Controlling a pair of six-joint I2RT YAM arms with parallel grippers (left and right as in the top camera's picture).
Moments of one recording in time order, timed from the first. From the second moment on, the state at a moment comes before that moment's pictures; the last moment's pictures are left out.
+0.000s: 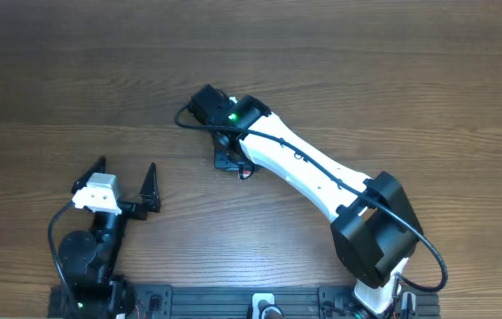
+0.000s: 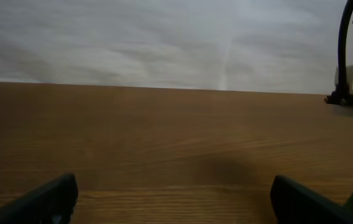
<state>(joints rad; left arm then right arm) -0.01 0.01 0.01 -0.06 0.13 -0.10 0.77 1.93 1.57 -1.11 0.08 0.75</state>
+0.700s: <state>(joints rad) -0.01 0.01 0.01 -0.06 0.13 -0.10 0.77 1.94 1.57 -1.12 0.08 0.74</state>
